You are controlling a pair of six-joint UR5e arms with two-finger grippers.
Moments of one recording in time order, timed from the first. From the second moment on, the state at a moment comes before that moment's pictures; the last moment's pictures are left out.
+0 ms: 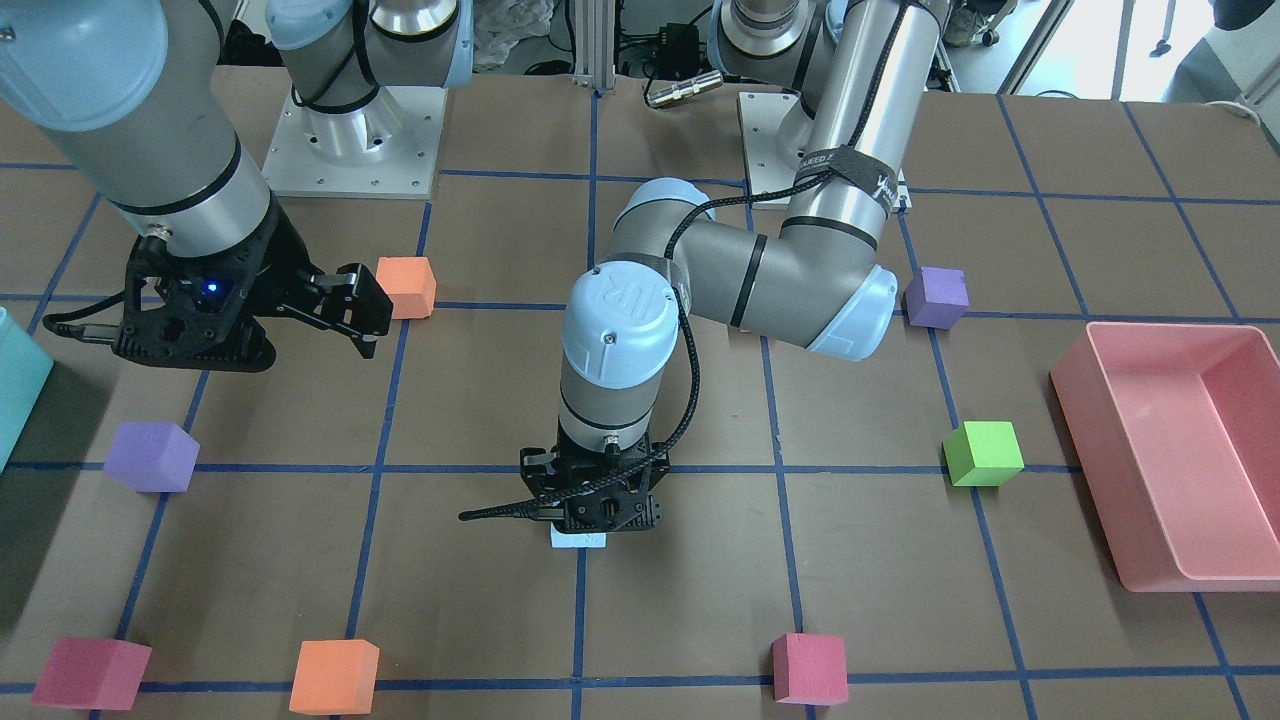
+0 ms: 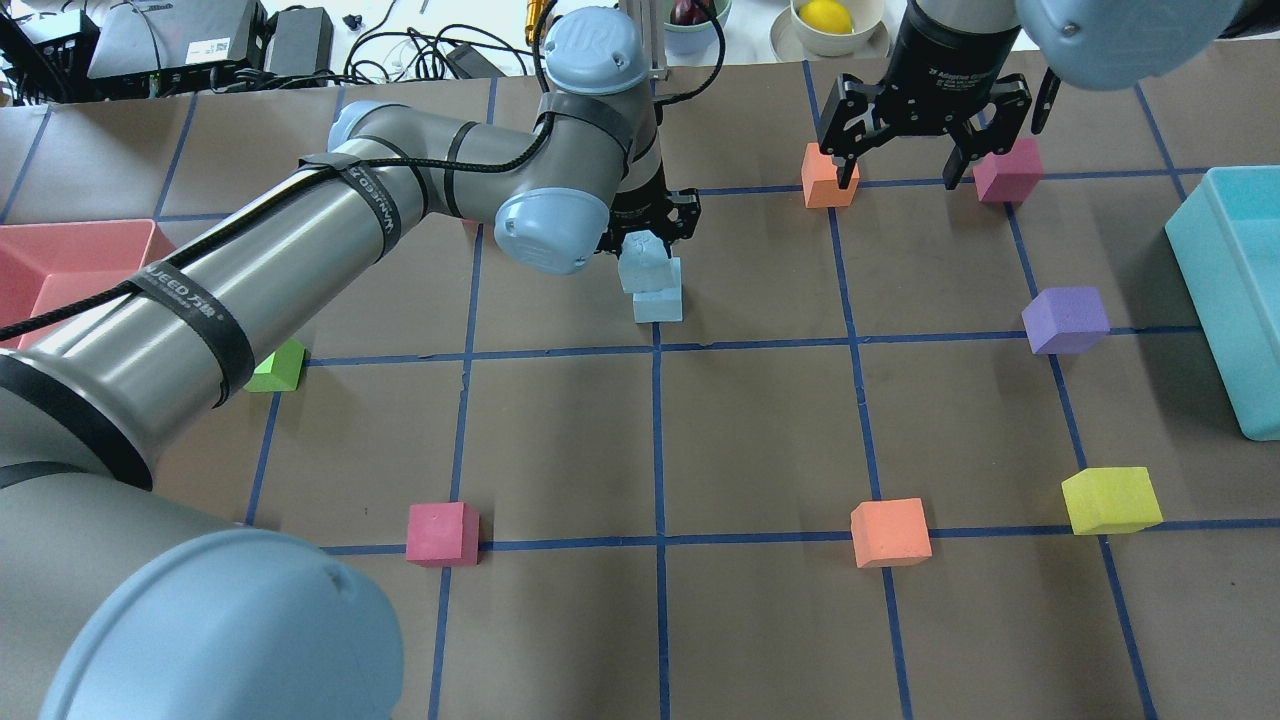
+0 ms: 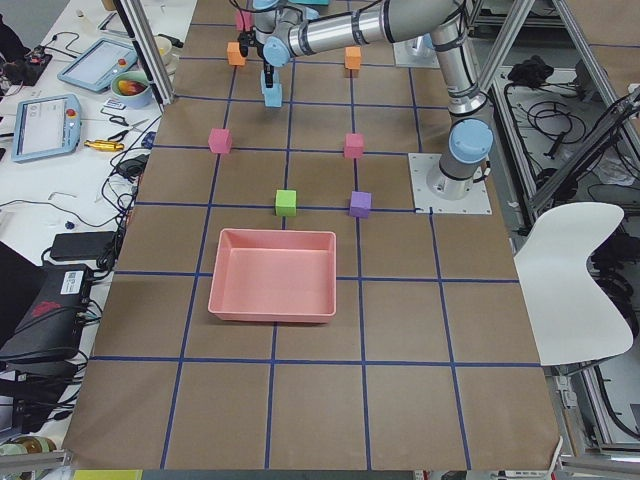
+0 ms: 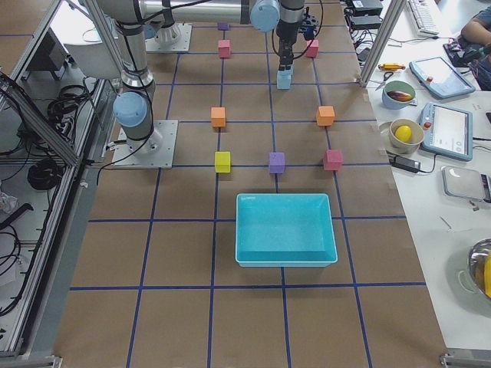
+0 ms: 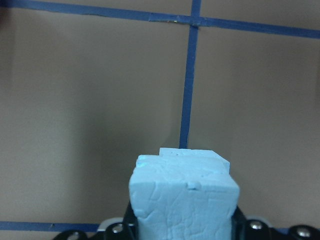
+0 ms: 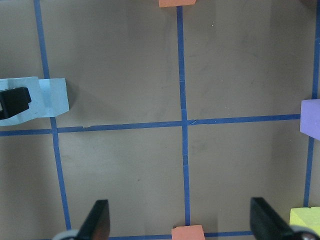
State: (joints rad) left arm -1.91 -2.14 -1.43 -1.04 1.53 -0.42; right arm 1.60 -1.38 1.41 -1.57 -1.55 0.07
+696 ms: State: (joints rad) left arm -1.91 -2.17 -1.43 -1.02 1.52 -0.43; right arm 1.55 -1.41 1.41 -1.51 -1.55 0.07
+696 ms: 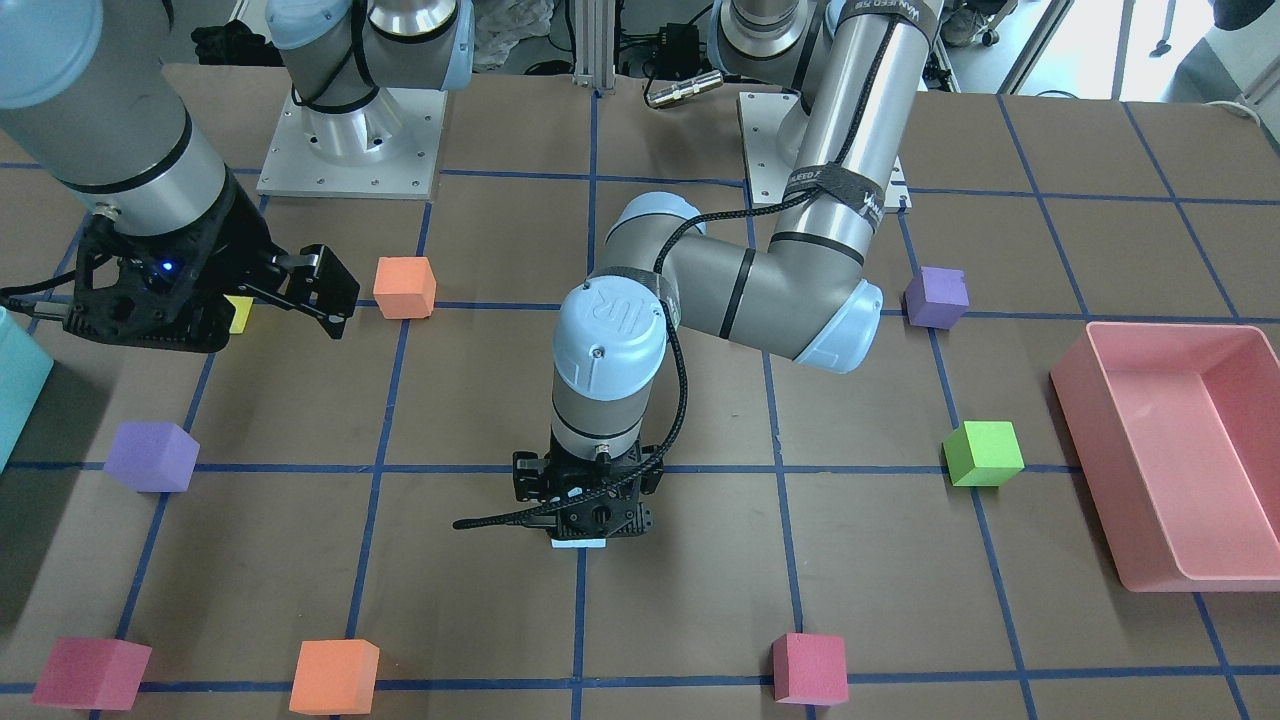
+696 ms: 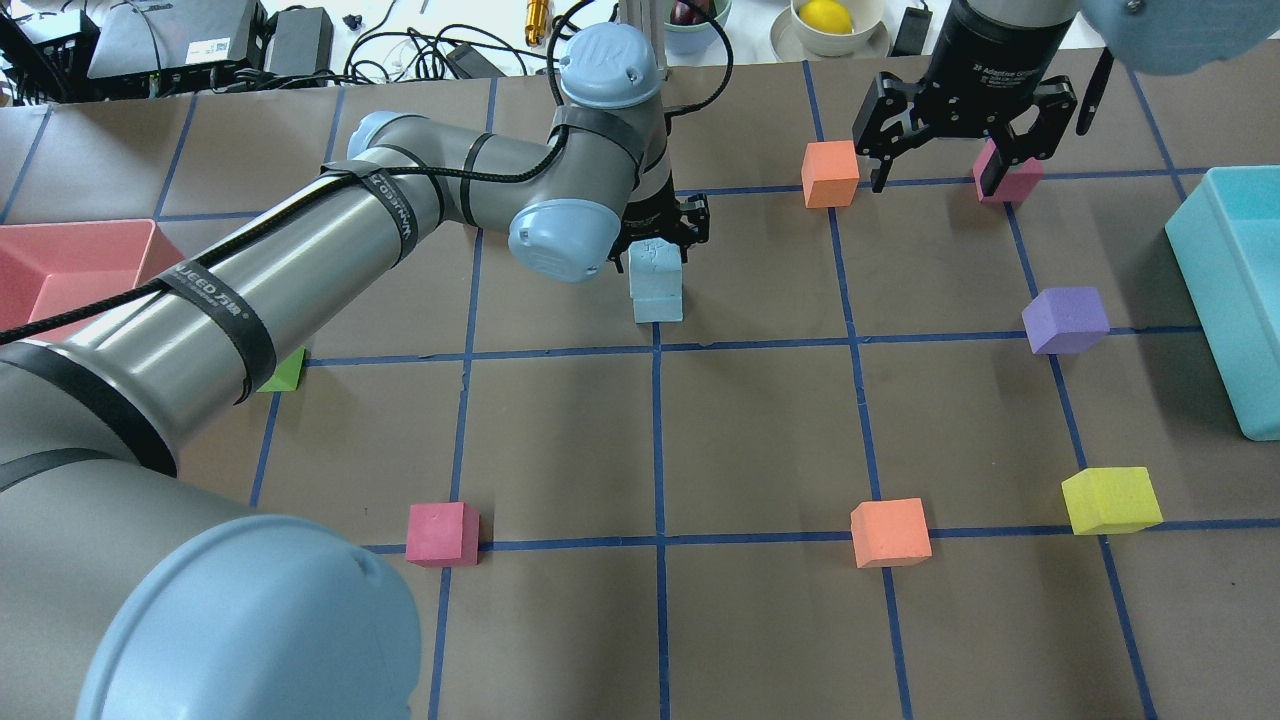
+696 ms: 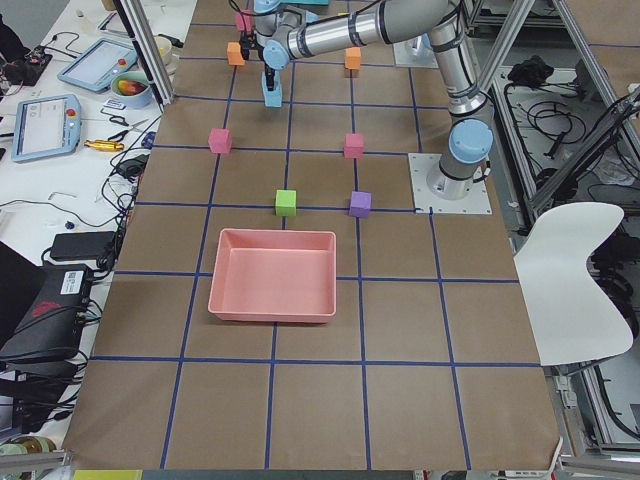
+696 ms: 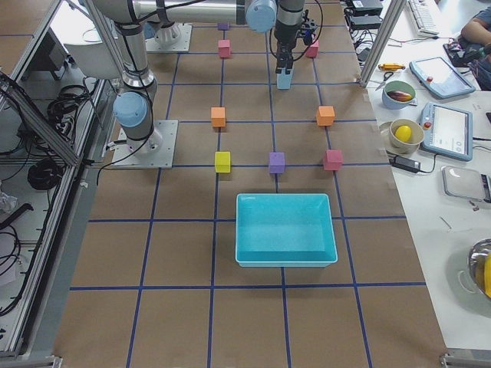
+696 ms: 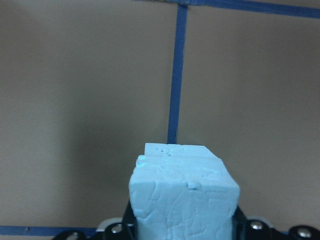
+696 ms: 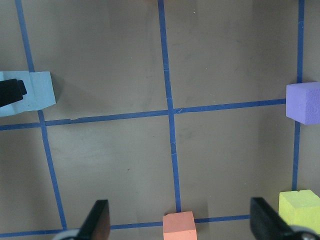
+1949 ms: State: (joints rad) left arm -1.65 -1.73 -1.39 -1.63 1.56 0.03; right arm 1.55 -1.49 1.50 -1.49 -1.59 0.07
